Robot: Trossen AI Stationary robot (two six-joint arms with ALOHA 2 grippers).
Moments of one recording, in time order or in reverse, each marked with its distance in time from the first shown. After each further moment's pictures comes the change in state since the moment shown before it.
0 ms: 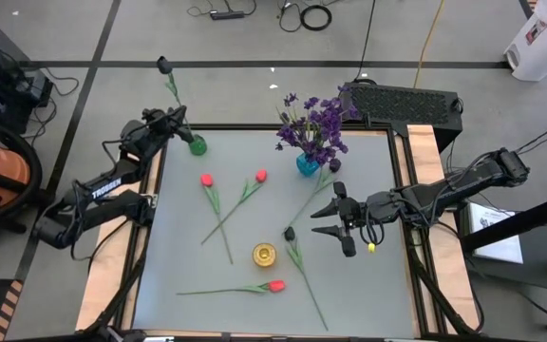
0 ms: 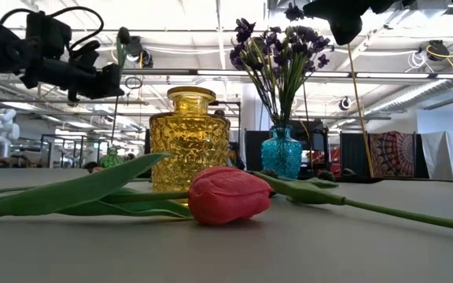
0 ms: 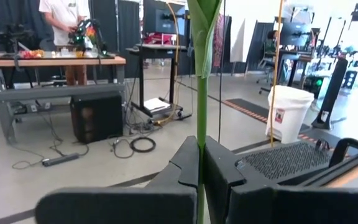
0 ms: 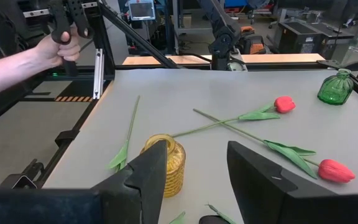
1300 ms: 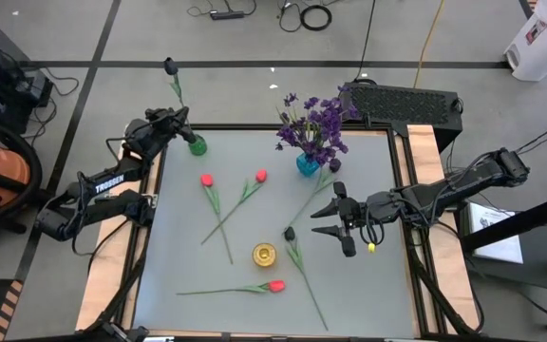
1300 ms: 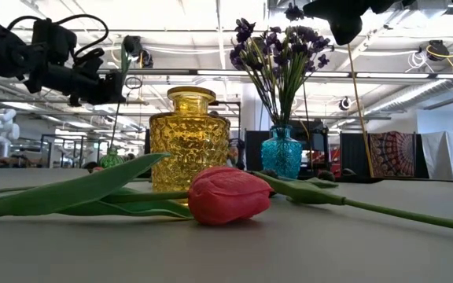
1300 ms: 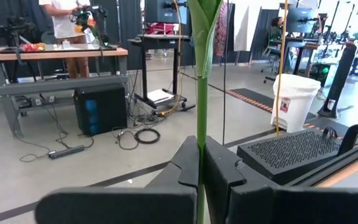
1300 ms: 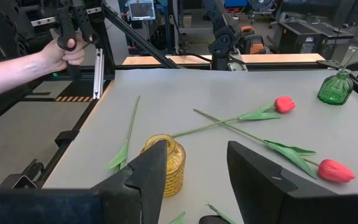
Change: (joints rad) left arm 0.000 0.077 0.000 0.030 -0.008 0.029; right arm 0.000 0.000 0.000 0.000 0.000 0.000
